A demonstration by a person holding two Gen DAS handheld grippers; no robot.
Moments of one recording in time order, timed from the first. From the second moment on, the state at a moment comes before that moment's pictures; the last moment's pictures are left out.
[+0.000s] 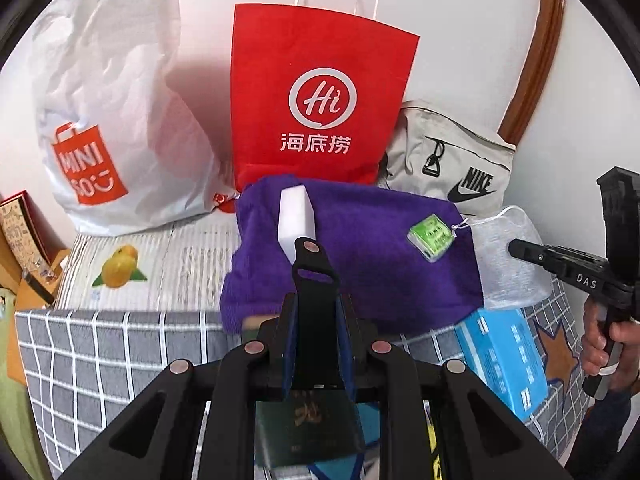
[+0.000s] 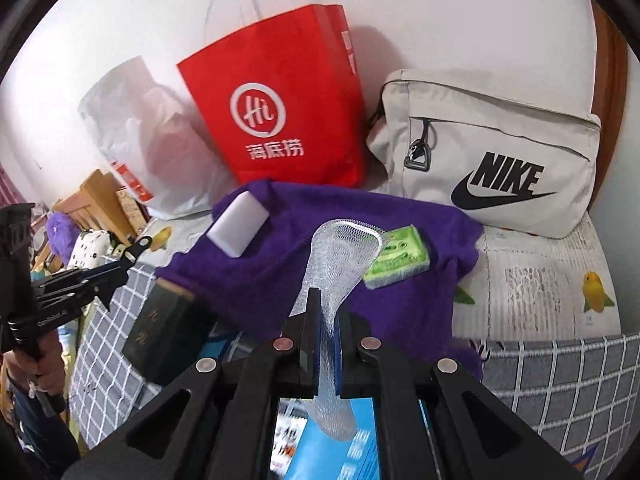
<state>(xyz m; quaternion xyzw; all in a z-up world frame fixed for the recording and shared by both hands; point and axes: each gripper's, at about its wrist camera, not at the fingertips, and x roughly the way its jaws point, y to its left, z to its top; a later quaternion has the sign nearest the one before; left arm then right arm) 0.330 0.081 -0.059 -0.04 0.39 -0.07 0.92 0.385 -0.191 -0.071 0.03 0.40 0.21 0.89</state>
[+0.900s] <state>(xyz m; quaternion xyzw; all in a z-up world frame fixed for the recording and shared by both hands) 0.442 0.036 -0.090 0.00 0.43 -0.10 0.90 0.454 -0.181 -0.120 0.01 0.45 0.21 0.87</state>
